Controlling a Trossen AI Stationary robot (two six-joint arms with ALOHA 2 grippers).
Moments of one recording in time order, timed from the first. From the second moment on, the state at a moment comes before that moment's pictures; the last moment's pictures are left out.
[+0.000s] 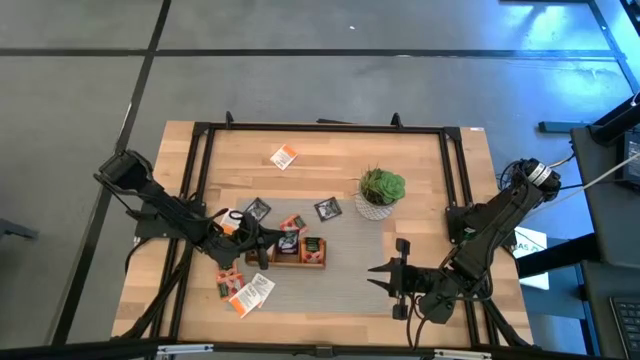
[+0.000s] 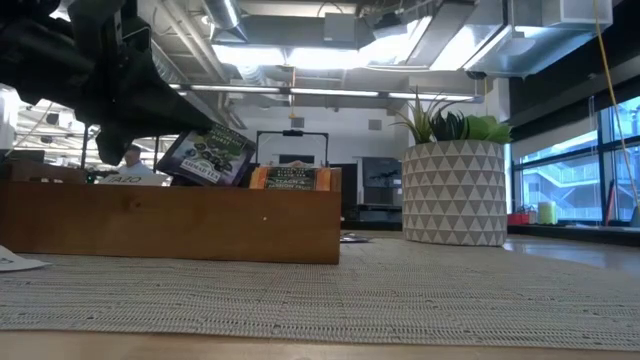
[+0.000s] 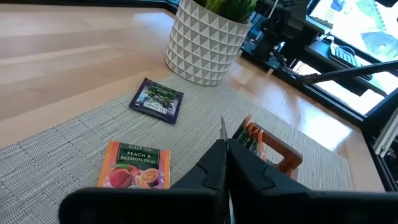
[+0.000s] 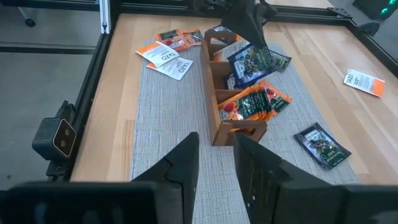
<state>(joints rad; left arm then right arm) -0.59 1.42 0.33 0.69 -0.91 -0.80 0.83 1.46 1.08 -0.39 0.80 0.54</state>
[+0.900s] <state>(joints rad) -0.59 1.40 0.39 0.96 -0.74 -0.45 0.83 1.48 1.07 -0.38 0.89 0.54</state>
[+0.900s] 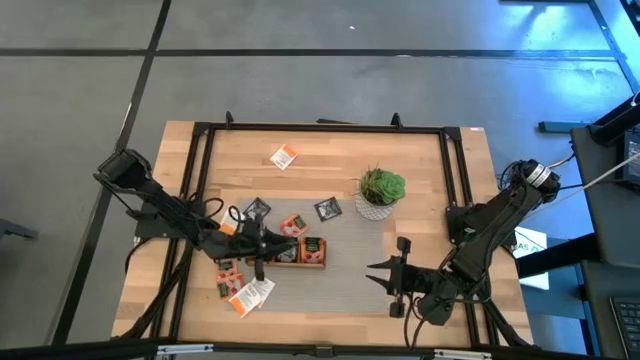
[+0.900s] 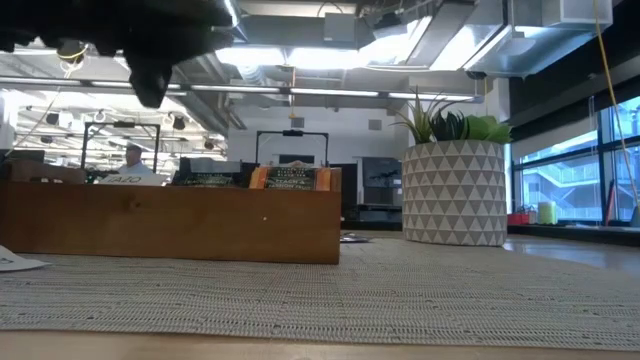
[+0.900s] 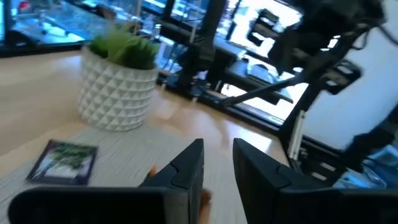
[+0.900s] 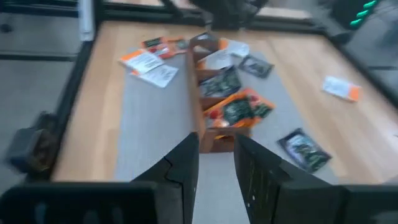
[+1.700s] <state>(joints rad) -0.14 1.40 0.42 0.70 -0.27 -0.41 0.25 1.56 1.07 -0.27 0.38 0.31</state>
